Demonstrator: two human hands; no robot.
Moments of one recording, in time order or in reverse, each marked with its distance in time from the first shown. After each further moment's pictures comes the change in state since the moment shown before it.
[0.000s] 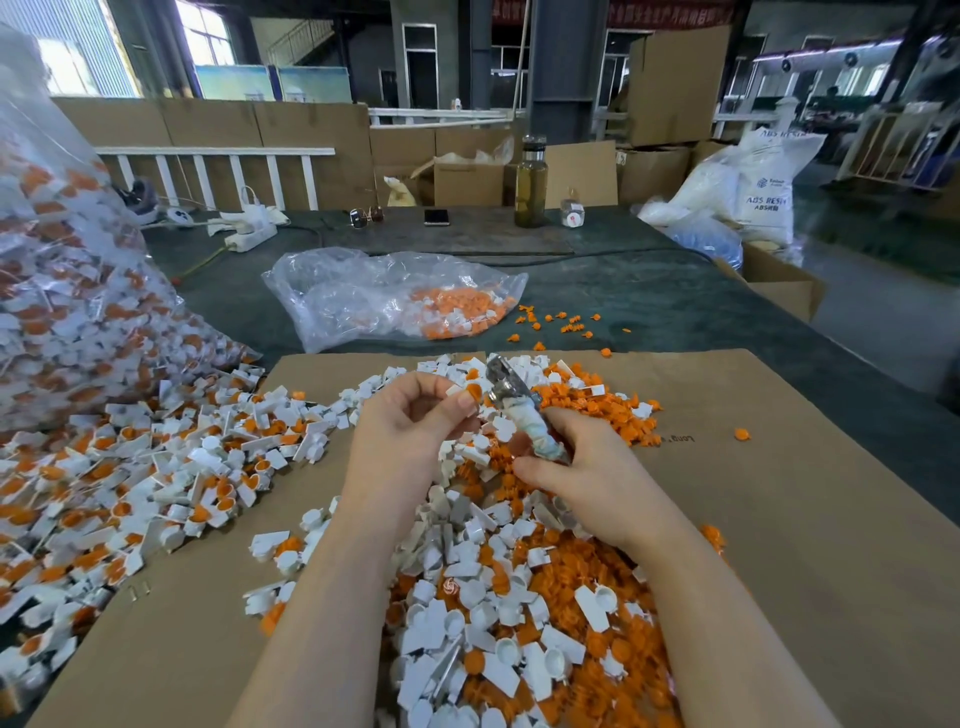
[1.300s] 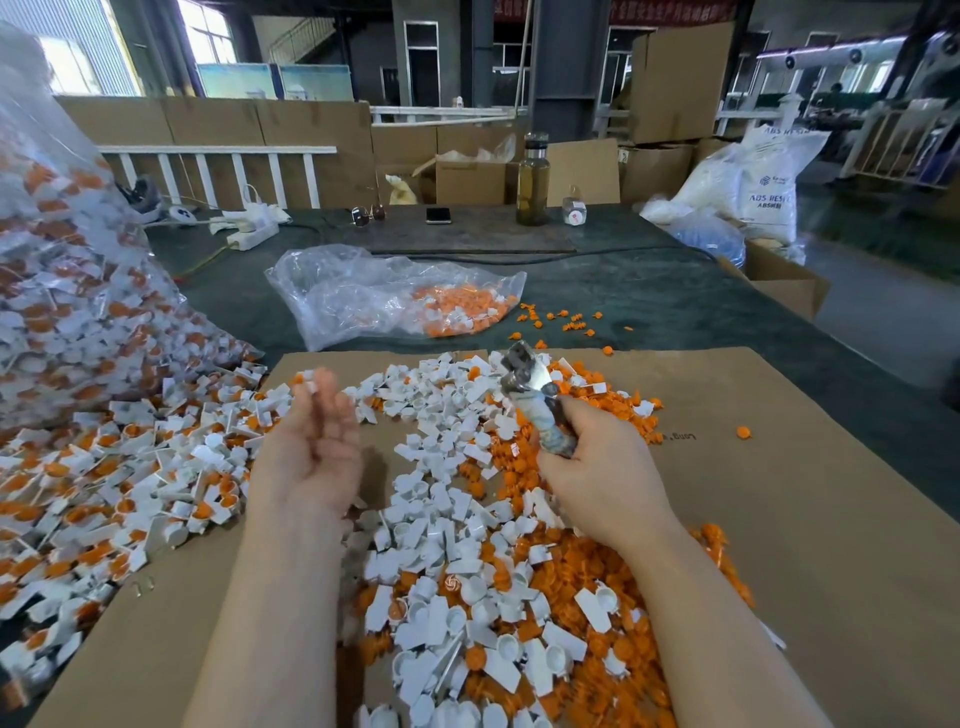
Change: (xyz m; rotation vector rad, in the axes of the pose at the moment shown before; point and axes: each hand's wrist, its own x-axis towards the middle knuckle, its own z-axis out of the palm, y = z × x) left_hand 0.014 0.003 -0.051 -1.136 0.488 -0.390; right_hand 0.000 0.007 0.008 -0.294 0.222 -0.032
